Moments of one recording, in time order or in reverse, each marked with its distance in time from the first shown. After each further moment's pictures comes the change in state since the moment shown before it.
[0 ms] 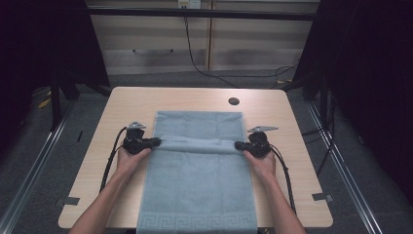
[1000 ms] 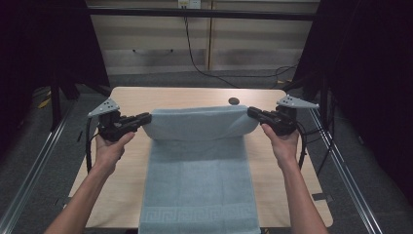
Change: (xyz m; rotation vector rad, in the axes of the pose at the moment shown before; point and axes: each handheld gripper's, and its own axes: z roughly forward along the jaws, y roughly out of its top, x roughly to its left) left arm -0.060 0.065 -0.135 -0.334 -0.110 0.147; right arm 0.032 0.083 -0.130 -0.387 0.065 -0.099
